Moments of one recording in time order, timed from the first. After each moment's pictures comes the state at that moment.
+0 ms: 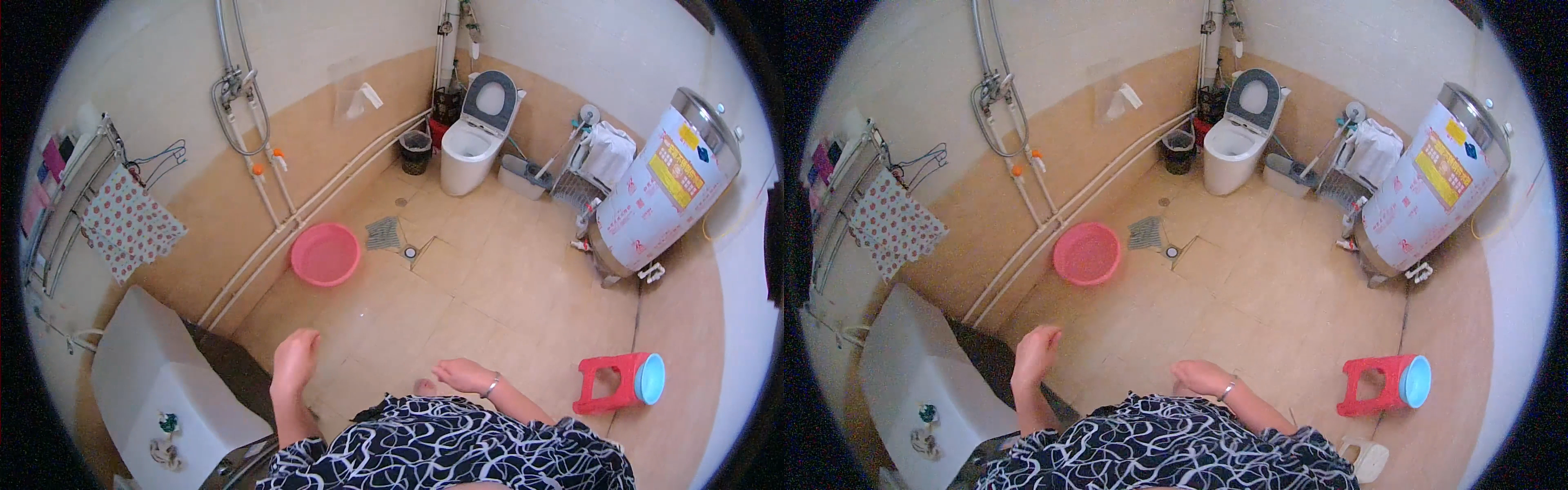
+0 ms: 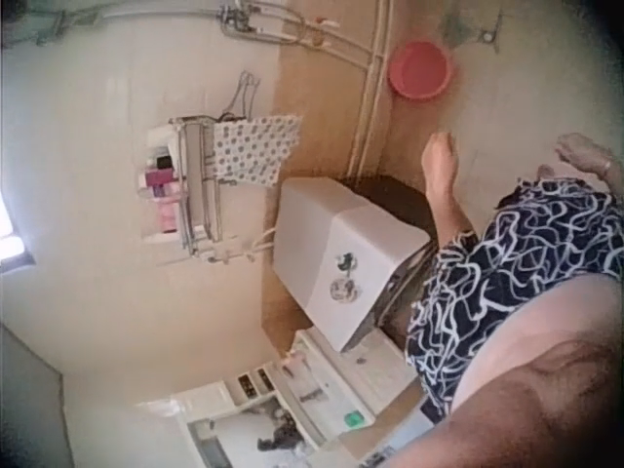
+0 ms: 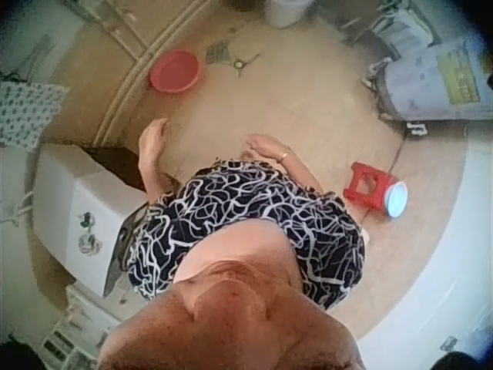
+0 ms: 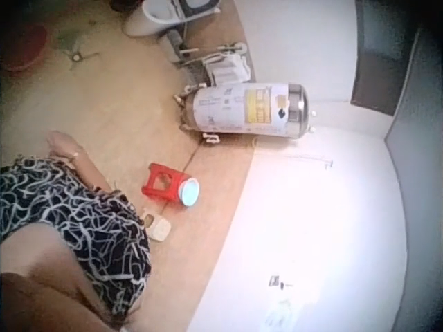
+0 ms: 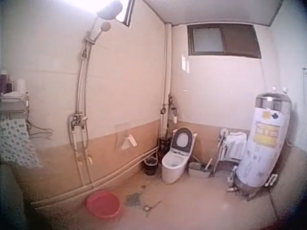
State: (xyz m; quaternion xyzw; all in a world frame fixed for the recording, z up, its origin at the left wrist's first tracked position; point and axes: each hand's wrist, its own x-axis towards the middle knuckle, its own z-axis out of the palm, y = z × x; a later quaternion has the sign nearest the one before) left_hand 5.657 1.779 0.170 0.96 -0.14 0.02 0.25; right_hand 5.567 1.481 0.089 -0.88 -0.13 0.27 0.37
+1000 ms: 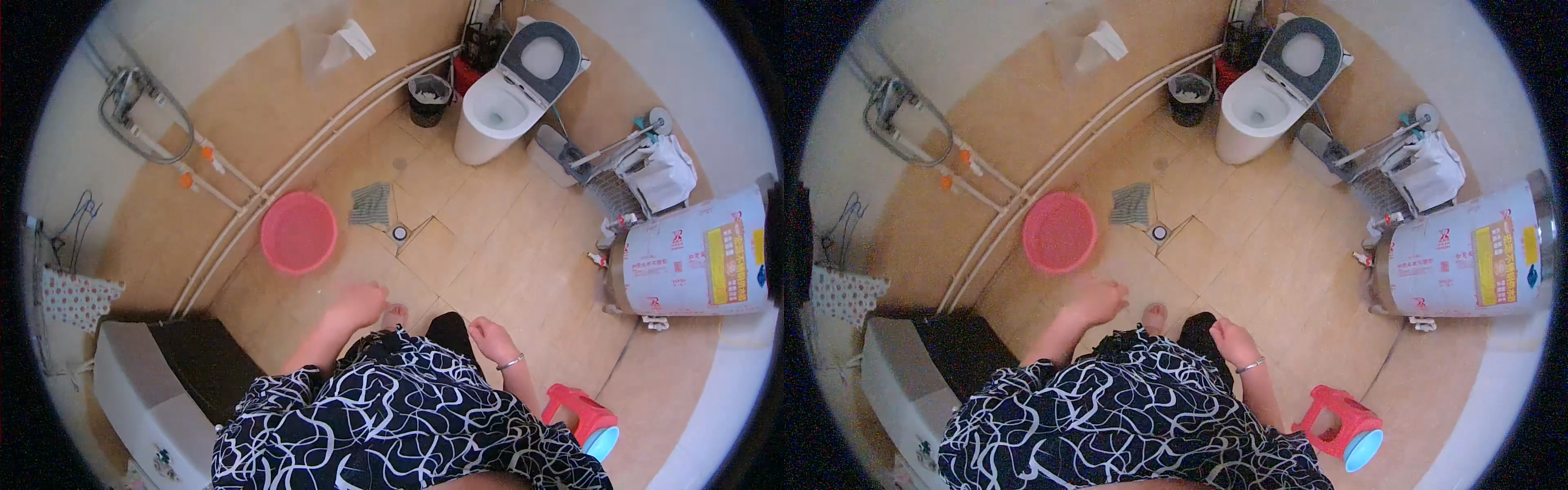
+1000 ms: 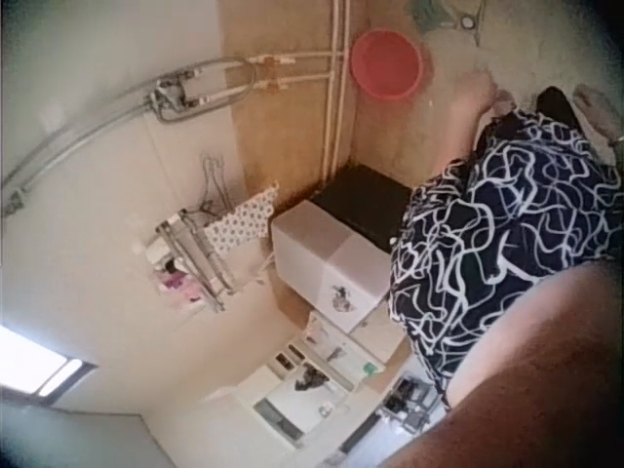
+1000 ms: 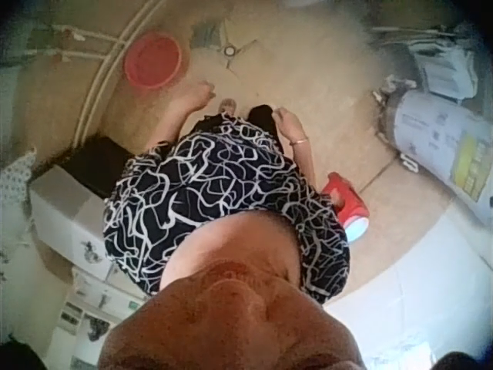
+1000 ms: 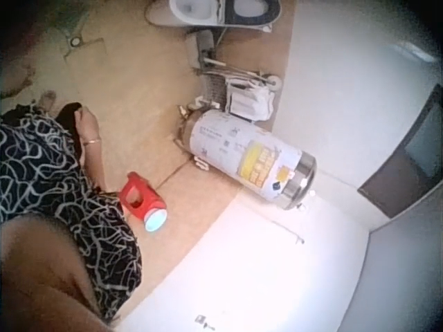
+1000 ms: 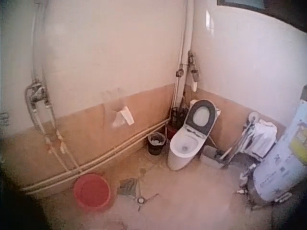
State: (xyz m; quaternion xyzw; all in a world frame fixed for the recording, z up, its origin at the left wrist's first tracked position) left_hand 6.012 1.476 0.092 0.89 -0.30 -0.32 0.07; right_hand 5.877 1.221 0.053 -0.89 0.16 0.24 0.36
